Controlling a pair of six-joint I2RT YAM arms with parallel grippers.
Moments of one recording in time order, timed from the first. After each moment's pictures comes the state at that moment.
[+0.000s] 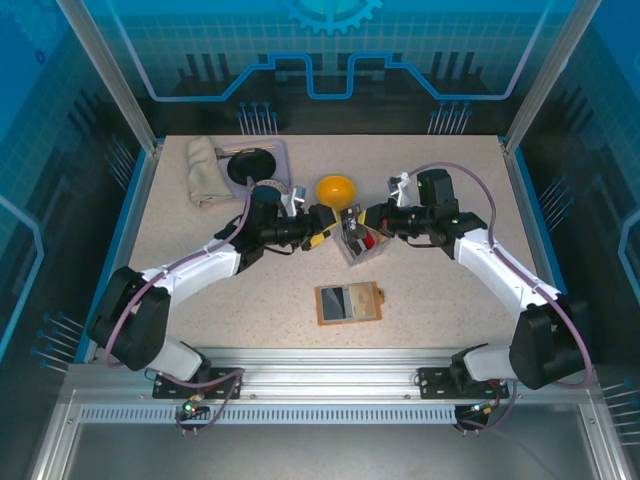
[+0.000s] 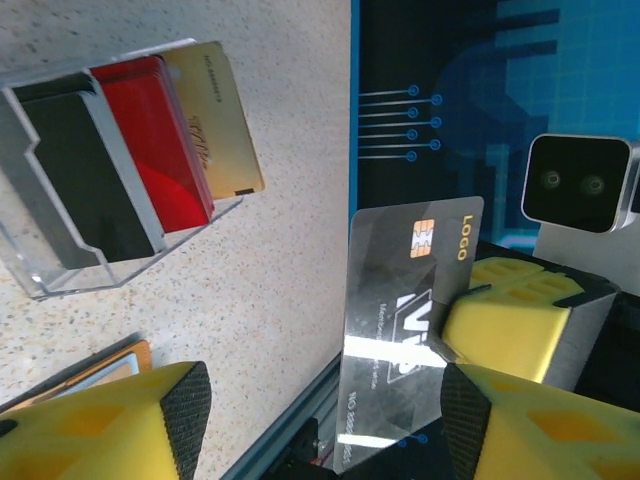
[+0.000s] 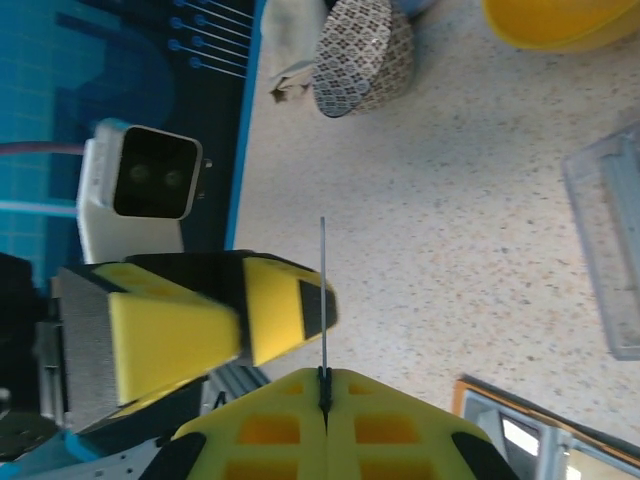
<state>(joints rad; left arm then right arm) -0.49 1.49 0.89 0.18 0.62 -1.17 0.31 1.35 1.00 -0.29 -0.73 0.74</state>
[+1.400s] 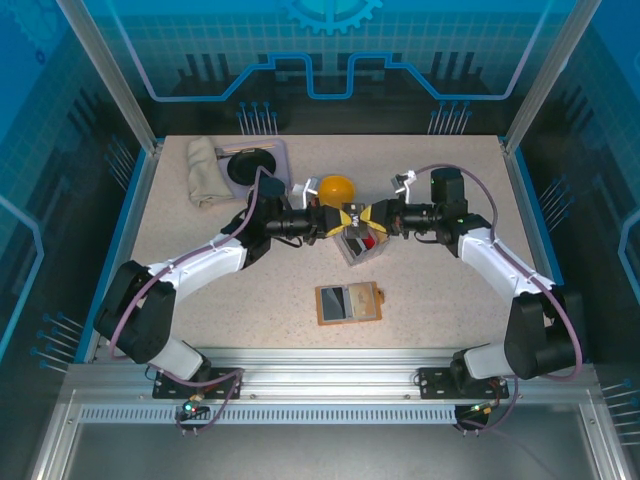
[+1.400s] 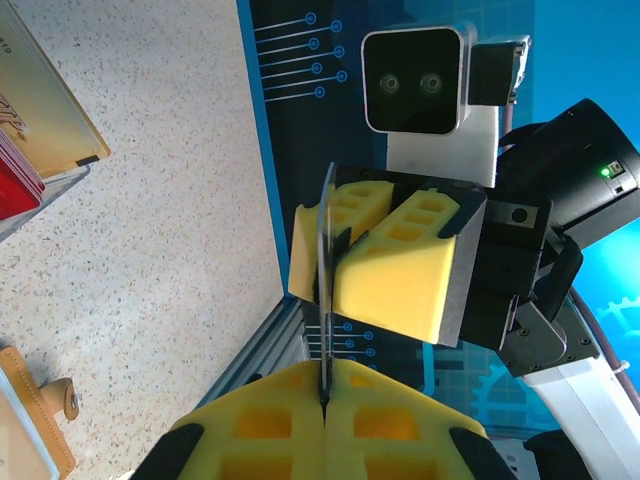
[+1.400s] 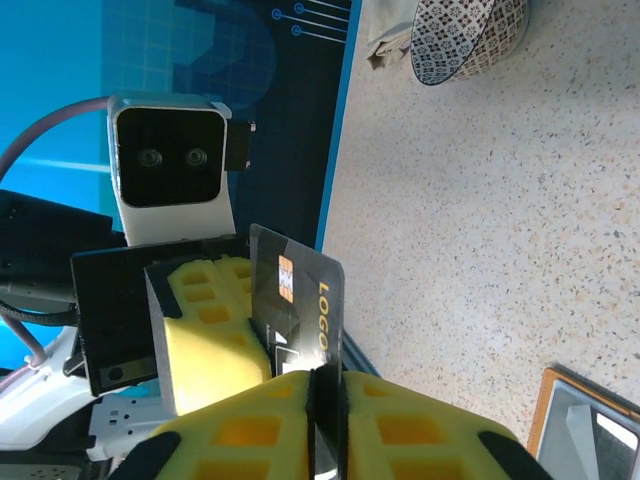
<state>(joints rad) -0.51 1.53 0.95 0.31 0.78 -1.19 0.21 1.40 0.94 -0.11 -1.04 0.83</state>
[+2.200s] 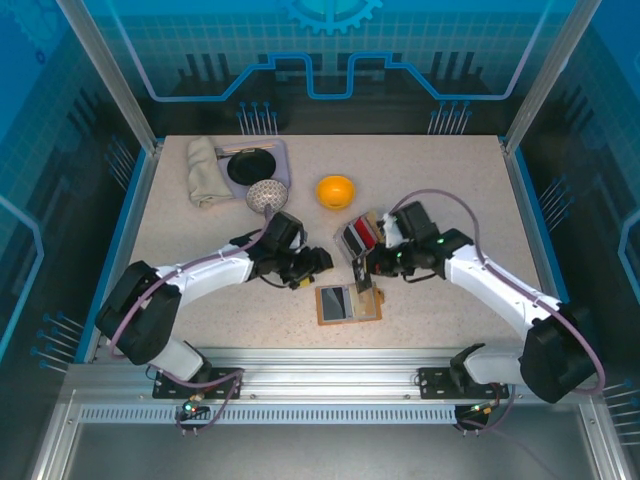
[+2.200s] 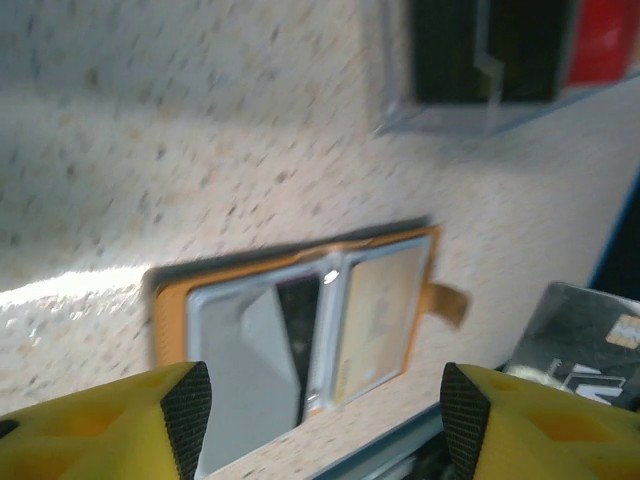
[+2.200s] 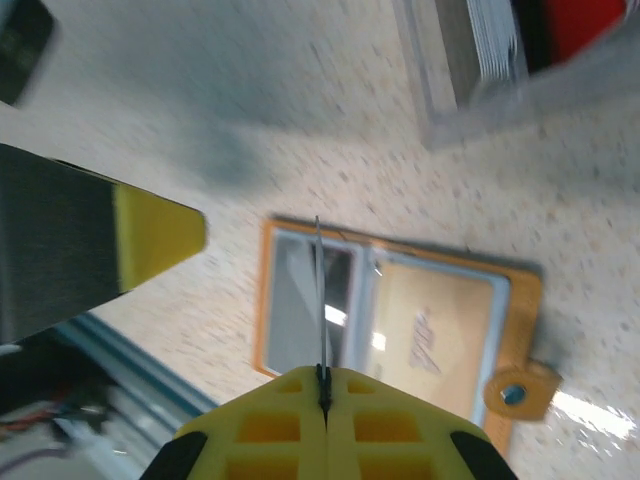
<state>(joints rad) -0.62 1.53 0.87 -0.33 0.40 -1.03 0.54 1.29 0.90 -0.67 -0.33 0.53</state>
